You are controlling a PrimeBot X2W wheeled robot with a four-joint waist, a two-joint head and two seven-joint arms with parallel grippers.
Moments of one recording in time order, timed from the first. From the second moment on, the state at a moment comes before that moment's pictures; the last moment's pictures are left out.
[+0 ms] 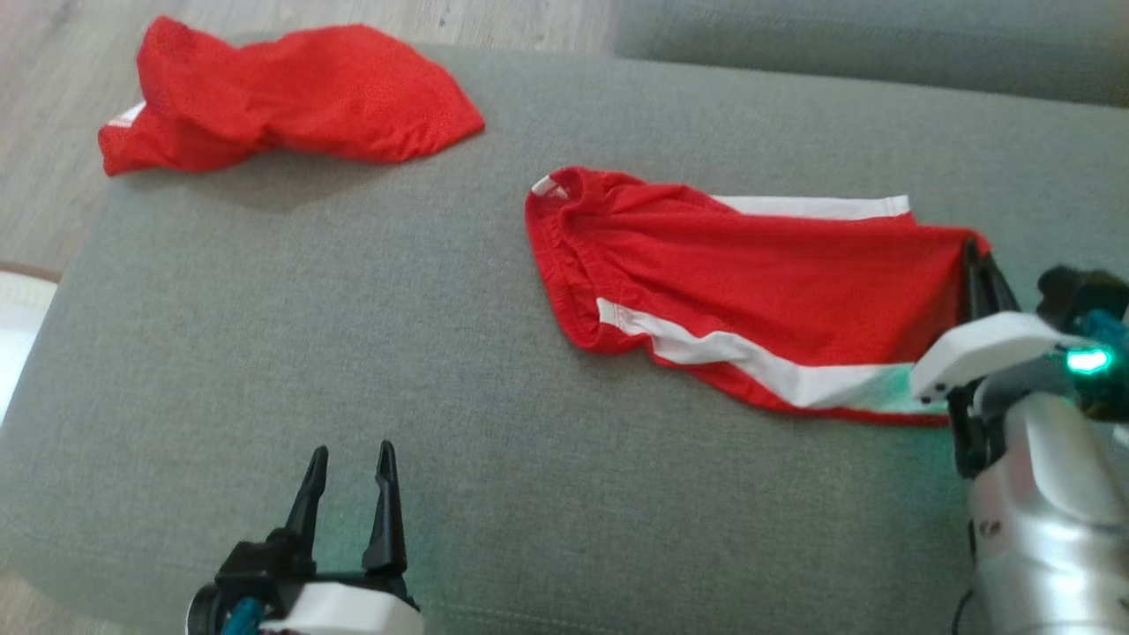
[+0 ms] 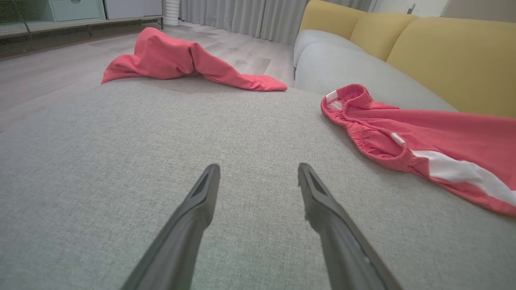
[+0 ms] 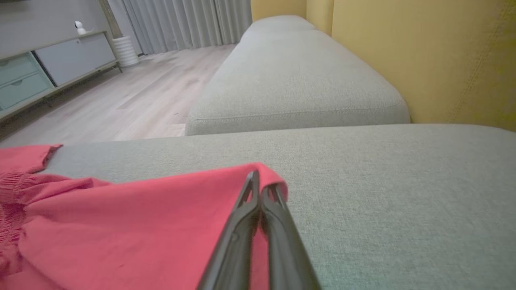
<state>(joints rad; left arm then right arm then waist) 0.02 0.09 -0.25 0.29 -0.35 0.02 -0.25 -0.50 -0.05 -0.25 0.76 -0.02 0.13 -0.15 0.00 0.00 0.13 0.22</state>
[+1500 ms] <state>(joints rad) 0.07 0.07 -0.23 0.33 -0.35 -0.01 -0.25 0.00 -0.05 -0.03 0.43 0.09 0.13 -0.25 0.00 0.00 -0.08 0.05</state>
